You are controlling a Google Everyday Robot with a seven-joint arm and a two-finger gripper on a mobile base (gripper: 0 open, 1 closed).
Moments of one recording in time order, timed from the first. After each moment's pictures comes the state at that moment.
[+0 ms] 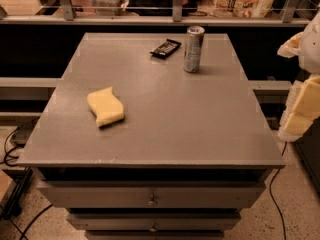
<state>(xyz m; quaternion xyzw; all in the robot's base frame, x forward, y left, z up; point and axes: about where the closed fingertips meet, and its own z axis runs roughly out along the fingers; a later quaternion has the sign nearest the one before) 0.438 -0.217 0.976 -0.60 0.78 -0.03 0.16</state>
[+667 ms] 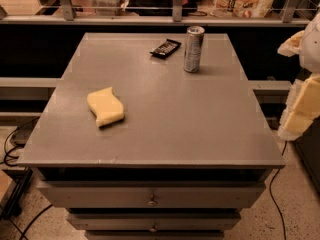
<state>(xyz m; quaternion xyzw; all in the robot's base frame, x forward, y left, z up) 0.439 -0.216 0.978 -0.60 0.78 -0.03 0.17</state>
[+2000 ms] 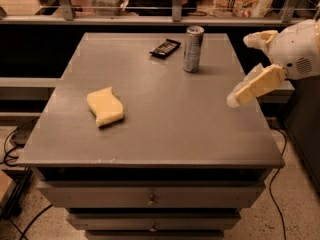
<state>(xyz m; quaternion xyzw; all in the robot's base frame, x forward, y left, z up) 0.529 -0.158 0.965 -0.54 0.71 0.17 0.42</state>
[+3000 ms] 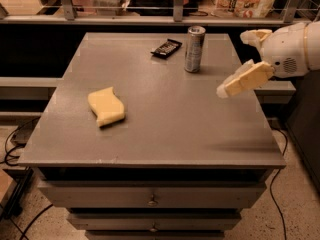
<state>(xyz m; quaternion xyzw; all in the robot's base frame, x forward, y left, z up) 0.560 -0.154 0.960 -0.51 0.70 0.18 0.47</state>
